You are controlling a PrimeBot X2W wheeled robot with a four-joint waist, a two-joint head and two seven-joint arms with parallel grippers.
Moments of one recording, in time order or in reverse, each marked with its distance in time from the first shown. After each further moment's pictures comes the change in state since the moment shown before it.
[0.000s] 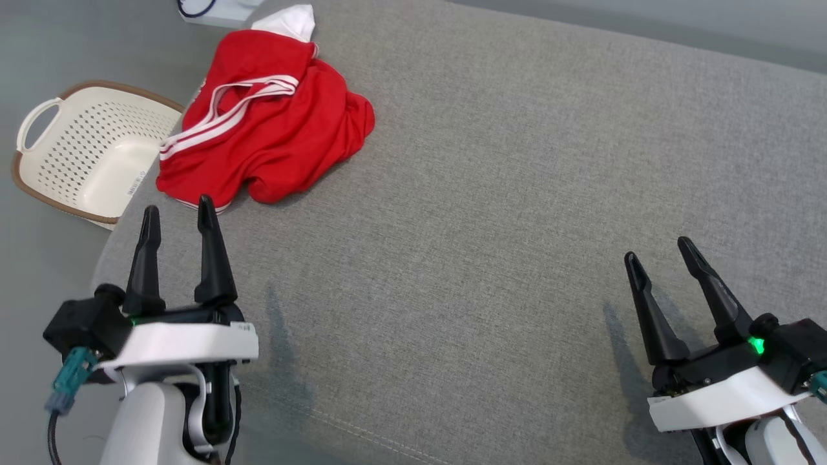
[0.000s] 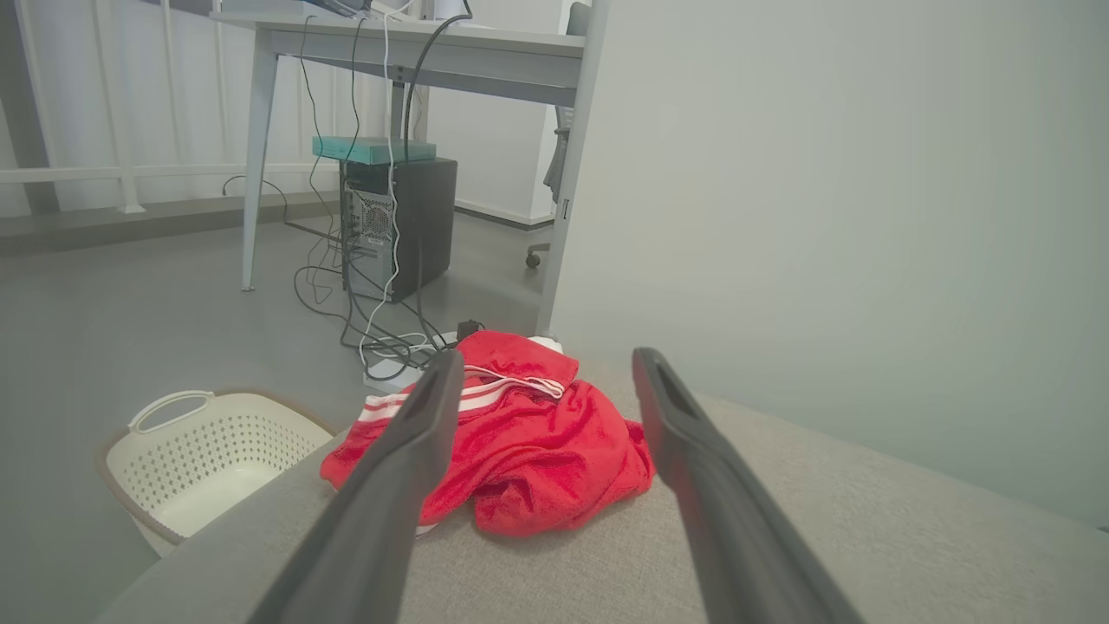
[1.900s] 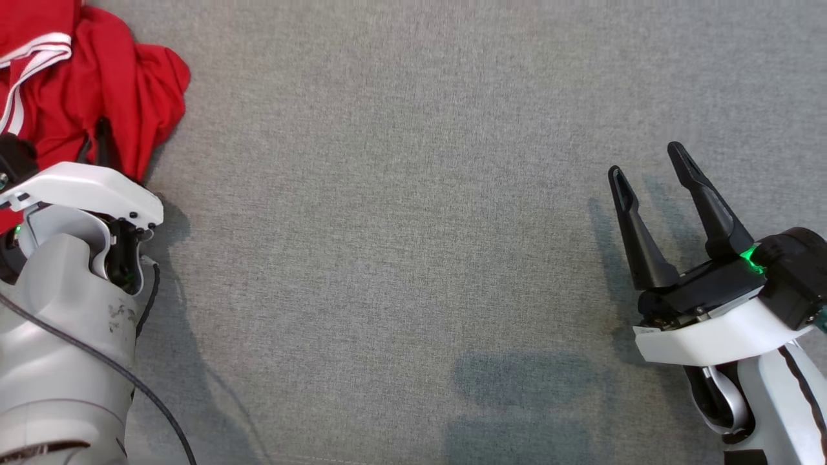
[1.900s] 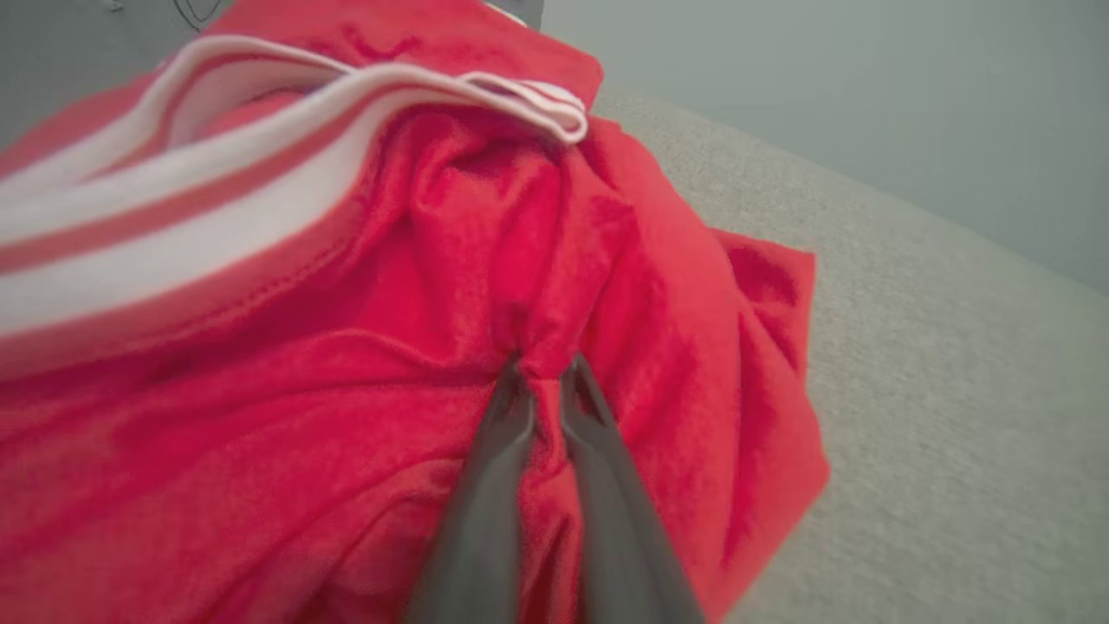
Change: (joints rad) left arm -0.754 0.128 0.224 1.117 0.052 -0.187 0.007; right arm -0.215 -0.028 0.067 -0.032 0.000 0.000 -0.004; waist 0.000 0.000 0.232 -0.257
